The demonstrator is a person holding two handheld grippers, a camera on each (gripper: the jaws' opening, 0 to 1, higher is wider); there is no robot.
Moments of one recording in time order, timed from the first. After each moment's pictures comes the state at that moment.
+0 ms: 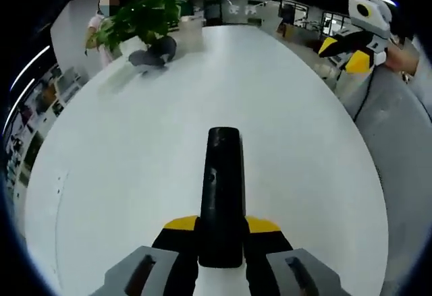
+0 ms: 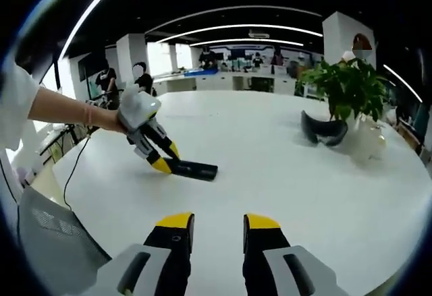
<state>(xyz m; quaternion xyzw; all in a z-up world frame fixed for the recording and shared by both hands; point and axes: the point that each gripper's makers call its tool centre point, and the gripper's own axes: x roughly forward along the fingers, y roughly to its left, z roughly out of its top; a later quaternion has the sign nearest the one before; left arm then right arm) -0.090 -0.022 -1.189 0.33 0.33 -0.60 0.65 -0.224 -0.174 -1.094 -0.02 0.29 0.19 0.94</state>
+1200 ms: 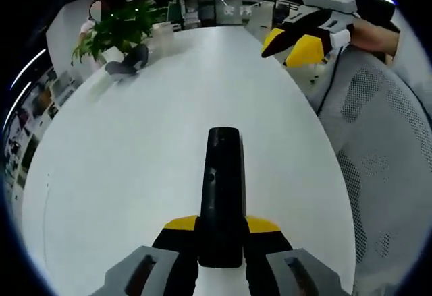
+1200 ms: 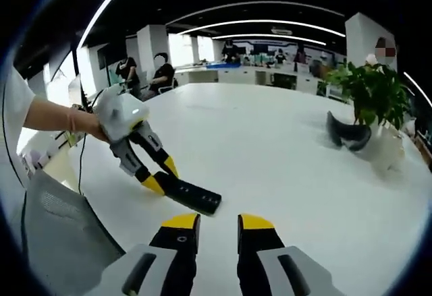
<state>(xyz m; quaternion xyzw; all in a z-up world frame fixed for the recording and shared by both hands) -0.189 -0.020 -1.189 0.33 0.33 -0.61 0.64 -0.232 -0.142 -1.106 -0.06 0.32 0.26 0.91</state>
